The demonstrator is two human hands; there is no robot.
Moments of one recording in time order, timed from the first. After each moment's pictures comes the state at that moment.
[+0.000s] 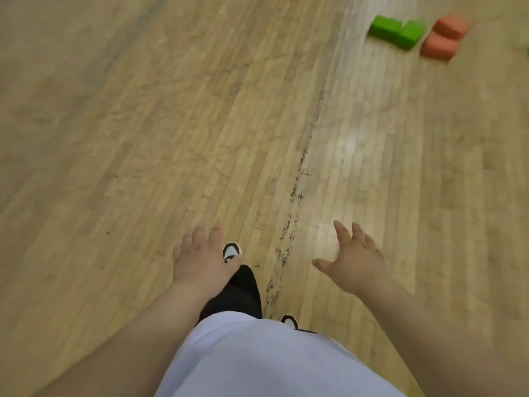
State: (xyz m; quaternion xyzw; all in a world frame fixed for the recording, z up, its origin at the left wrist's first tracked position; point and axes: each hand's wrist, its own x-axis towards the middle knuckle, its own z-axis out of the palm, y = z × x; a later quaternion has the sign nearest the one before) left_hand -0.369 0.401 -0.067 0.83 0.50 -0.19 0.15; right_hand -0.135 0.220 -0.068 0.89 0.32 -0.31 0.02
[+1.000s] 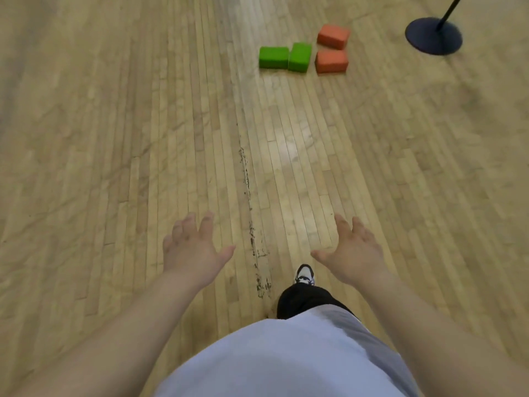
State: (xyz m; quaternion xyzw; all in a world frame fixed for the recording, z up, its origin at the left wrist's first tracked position) left_hand 0.163 0.722 -0.069 0.92 0.31 -0.21 0.09; right_hand 0.300 0.444 -0.079 0.94 0.09 -0.31 -0.07
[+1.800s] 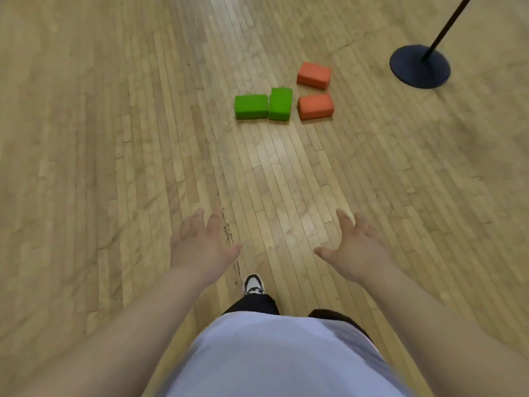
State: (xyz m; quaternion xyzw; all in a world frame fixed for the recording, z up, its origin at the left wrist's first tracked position) left_hand 0.654 0.913 -0.061 0.94 0.23 -0.22 0.09; right_hand 0.755 0.629 -0.062 0.95 0.05 -0.30 -0.08
